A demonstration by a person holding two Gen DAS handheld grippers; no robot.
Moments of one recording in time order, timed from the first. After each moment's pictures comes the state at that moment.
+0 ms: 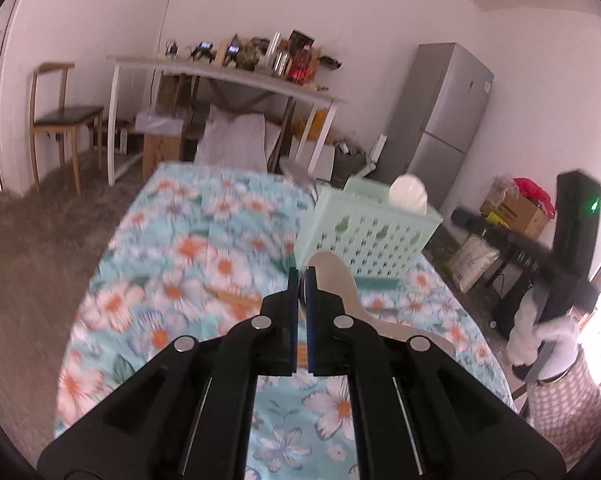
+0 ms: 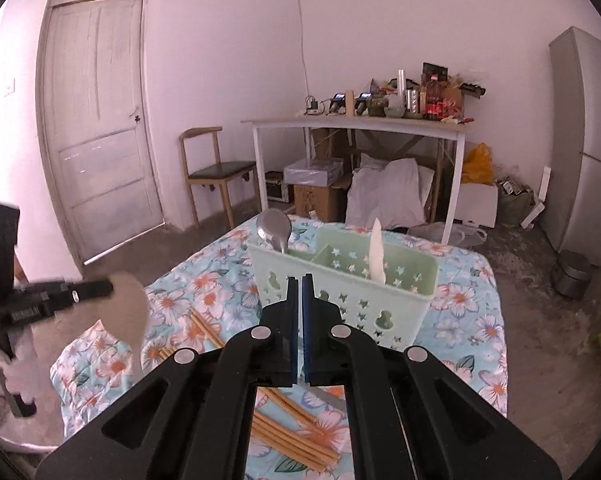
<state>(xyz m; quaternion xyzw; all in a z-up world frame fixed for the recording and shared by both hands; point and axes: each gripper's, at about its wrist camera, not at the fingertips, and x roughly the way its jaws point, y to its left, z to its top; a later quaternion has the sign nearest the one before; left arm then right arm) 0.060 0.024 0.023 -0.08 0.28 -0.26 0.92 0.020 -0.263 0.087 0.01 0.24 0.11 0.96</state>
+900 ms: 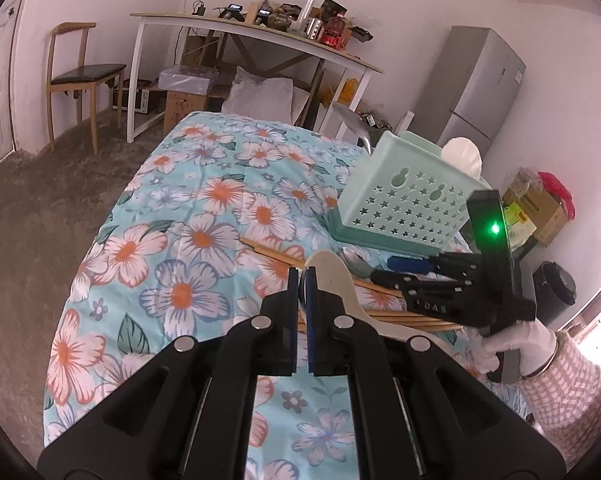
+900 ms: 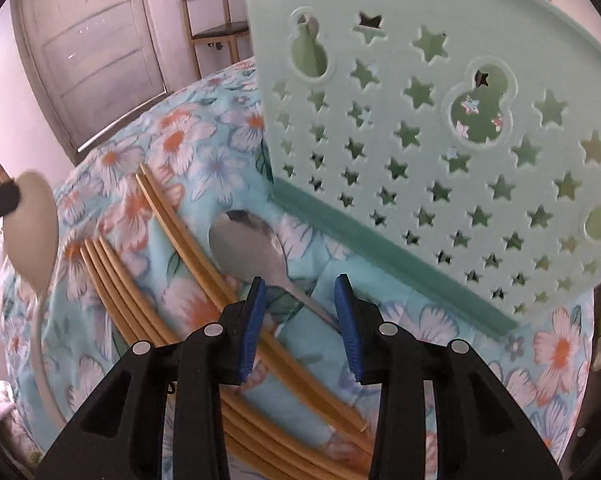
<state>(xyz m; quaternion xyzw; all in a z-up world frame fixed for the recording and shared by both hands) 0.083 0.041 -0.035 -0.10 0.35 -0.23 0.90 0.117 -0.205 -0.058 -0.06 0.47 0.13 0.87</state>
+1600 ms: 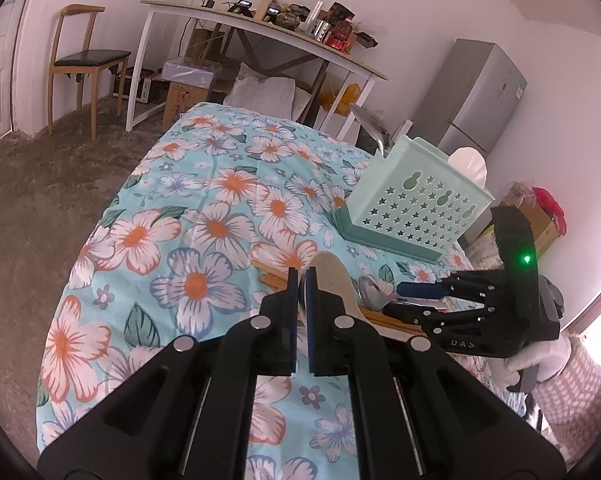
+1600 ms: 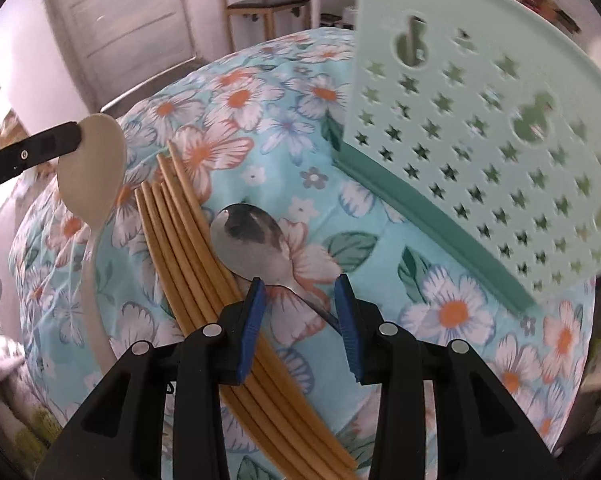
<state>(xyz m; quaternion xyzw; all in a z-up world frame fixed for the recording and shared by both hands) 0.088 0.057 -0.046 -0.13 0.35 -0.23 0.90 0.091 -0.182 -0.048 -0.10 0.50 0.19 0.84</state>
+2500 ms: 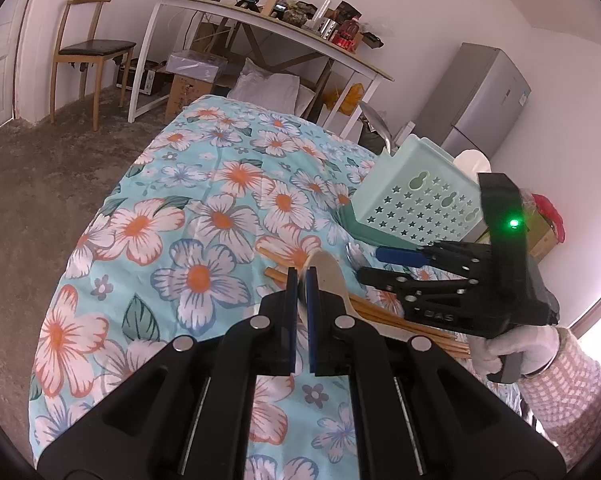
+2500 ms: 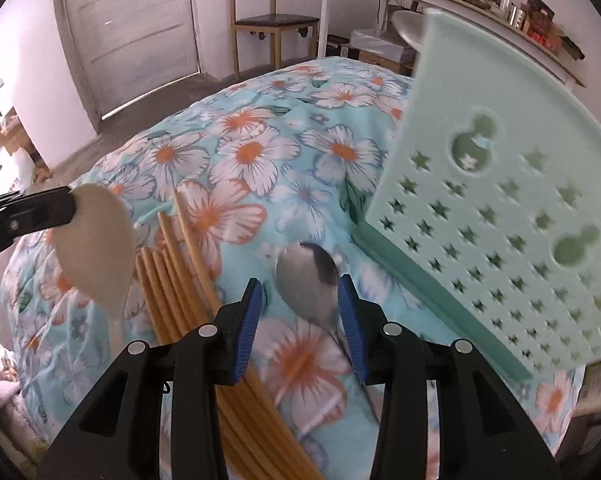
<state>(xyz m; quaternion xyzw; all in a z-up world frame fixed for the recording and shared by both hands) 0.090 0.060 -0.053 -0.15 0.36 -0.23 0.89 0.161 -0.128 -0.052 -0.12 0.46 0.18 0.86</state>
